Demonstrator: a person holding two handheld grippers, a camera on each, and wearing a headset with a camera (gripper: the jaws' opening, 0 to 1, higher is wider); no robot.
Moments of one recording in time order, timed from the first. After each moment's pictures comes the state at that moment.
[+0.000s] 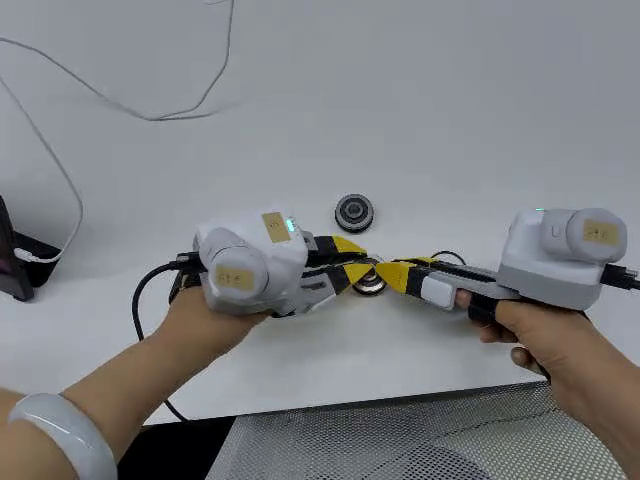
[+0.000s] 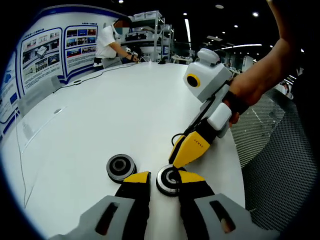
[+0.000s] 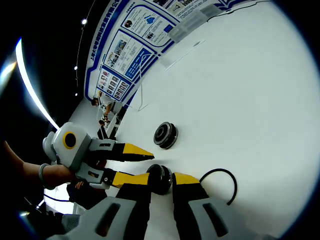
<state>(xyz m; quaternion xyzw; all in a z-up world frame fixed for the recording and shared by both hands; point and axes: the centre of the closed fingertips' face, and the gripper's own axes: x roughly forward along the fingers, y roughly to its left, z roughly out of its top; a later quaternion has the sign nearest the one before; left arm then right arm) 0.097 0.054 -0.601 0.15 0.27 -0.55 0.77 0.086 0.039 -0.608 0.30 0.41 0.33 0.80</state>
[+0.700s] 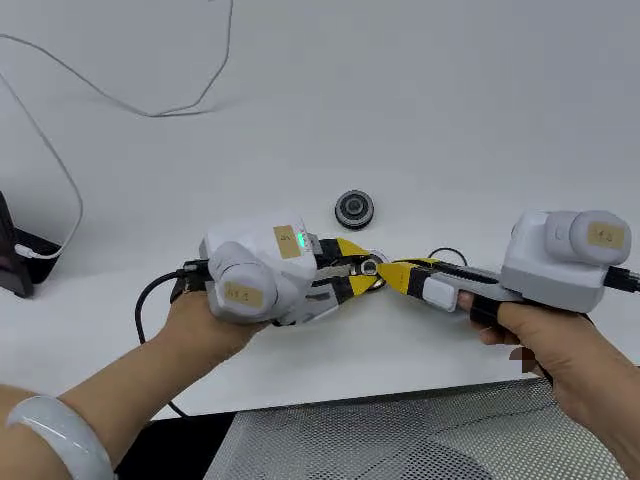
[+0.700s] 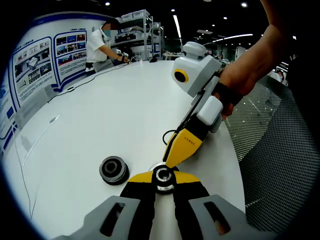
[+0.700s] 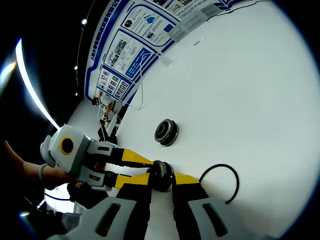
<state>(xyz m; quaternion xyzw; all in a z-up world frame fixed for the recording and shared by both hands) 0.079 0.045 -0.605 0.20 0.26 -0.57 0.75 0.082 0.042 -0.609 0.30 0.41 0.33 0.79</state>
